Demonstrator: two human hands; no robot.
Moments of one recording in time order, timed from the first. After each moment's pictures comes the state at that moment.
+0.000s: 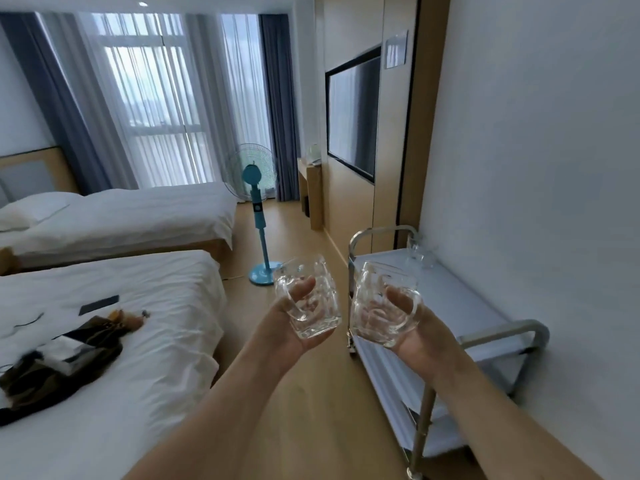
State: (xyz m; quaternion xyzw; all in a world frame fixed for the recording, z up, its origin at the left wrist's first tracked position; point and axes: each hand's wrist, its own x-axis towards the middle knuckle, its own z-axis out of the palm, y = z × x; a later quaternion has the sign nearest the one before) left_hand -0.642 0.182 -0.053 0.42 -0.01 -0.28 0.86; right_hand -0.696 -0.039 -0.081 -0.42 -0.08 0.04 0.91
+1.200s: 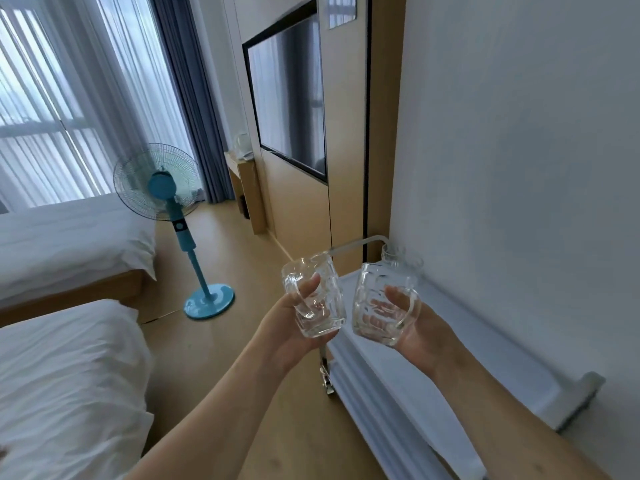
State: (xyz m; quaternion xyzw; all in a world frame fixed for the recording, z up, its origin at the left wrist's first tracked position) left_hand -0.269 0.029 -0.090 0.33 -0.03 -0.50 0.80; right_hand -0.385 -0.164 -0.113 -0.42 0.04 -0.09 0.90
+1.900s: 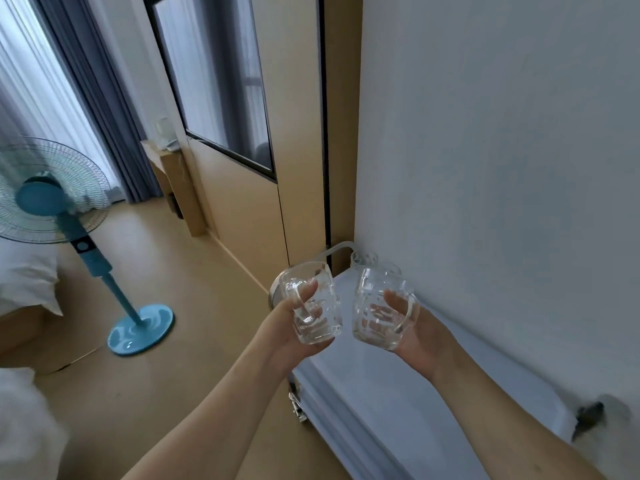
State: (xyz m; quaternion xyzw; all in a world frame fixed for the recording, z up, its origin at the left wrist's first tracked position) left_hand -0.090 -0.106 -0.142 0.38 -0.06 -0.59 0.71; right_hand -0.251 -0.271 -0.151 -0.41 0.17 -0.14 0.88
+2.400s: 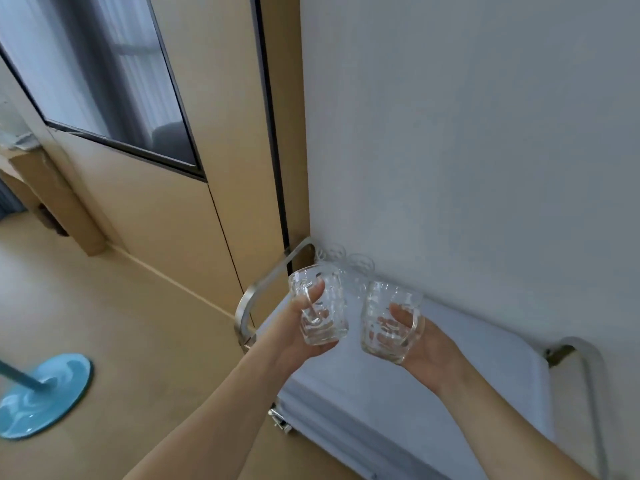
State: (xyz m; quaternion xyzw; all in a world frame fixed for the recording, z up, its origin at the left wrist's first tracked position) left_hand 0.020 -0.177 -0.179 0.44 -0.13 -0.68 0.57; right_hand -0.200 -0.264 -0.183 -0.34 0.29 -0.28 0.85
